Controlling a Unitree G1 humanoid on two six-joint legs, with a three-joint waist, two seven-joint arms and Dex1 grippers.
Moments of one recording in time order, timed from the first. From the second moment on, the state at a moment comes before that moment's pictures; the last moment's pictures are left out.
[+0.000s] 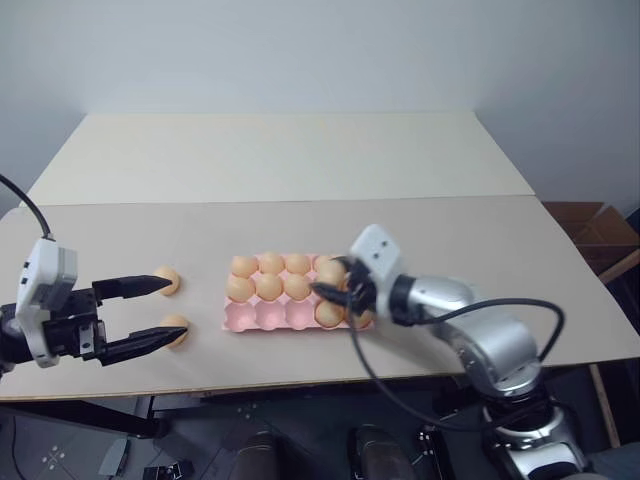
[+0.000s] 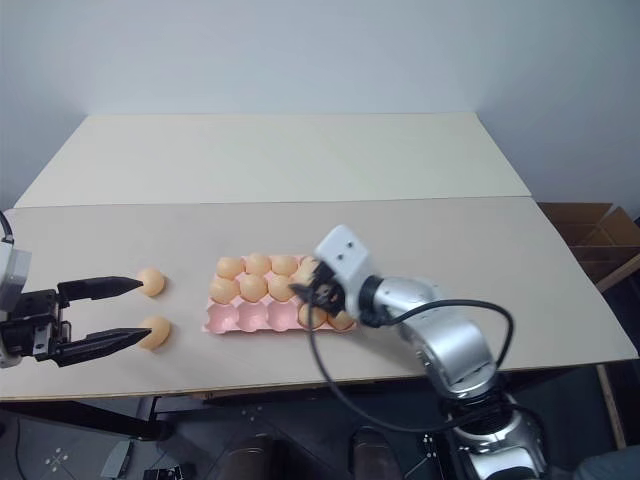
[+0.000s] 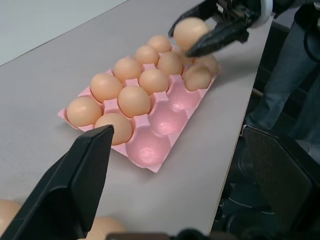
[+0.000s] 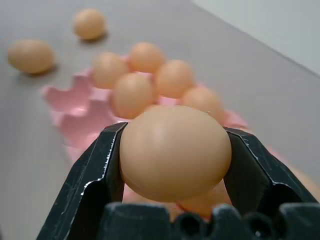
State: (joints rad) left arm 0.17 1.02 0.65 -0.38 -0.79 0.63 -1.25; right arm -0.48 -0.33 0.32 -0.55 0.29 1.00 0.49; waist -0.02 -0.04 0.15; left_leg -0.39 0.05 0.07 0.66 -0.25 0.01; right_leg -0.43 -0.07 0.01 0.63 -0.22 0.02
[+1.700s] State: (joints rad) left arm 0.37 0.85 0.68 -0.42 -0.72 0.82 -0.89; right arm -0.15 -0.83 -0.21 -0.46 0.53 0.54 1.04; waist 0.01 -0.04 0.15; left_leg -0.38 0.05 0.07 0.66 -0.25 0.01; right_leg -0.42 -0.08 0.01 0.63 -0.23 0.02
